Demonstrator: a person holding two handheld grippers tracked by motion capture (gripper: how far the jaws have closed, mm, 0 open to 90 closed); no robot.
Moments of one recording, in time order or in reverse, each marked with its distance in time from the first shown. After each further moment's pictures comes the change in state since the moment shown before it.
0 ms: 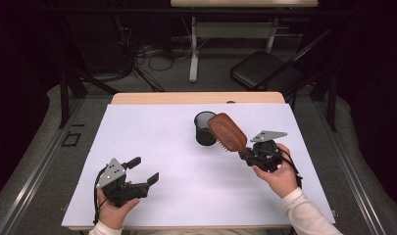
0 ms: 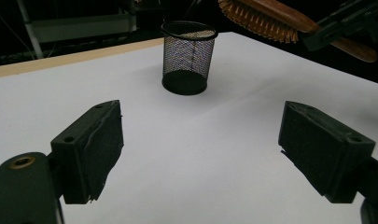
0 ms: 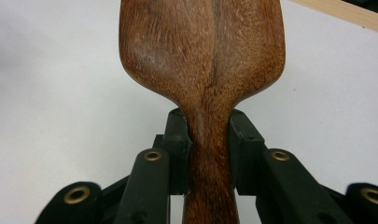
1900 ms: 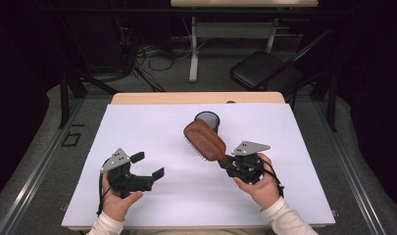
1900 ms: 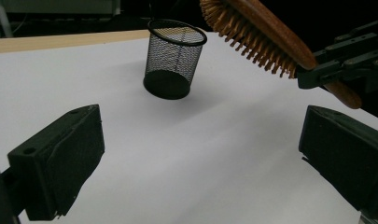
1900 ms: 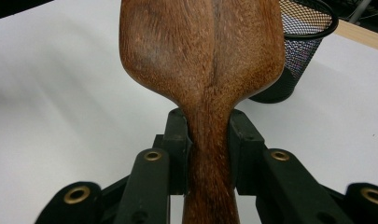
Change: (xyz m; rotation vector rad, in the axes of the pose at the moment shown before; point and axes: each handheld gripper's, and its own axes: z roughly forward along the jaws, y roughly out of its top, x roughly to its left) left arm 0.003 0.025 0.019 0.050 -0.076 -0.123; right arm 0.054 0.000 0.011 -0.111 0.107 -0.072
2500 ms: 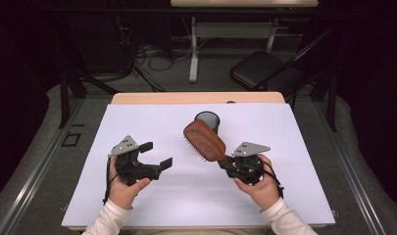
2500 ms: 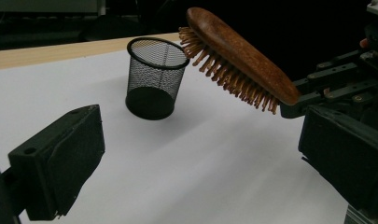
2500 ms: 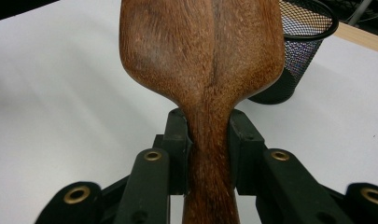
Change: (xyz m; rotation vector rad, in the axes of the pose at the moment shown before) left arm -0.007 0.034 0.017 0.015 -0.057 0.000; right arm 0.001 -0.002 0.000 -0.010 -0.001 -0.003
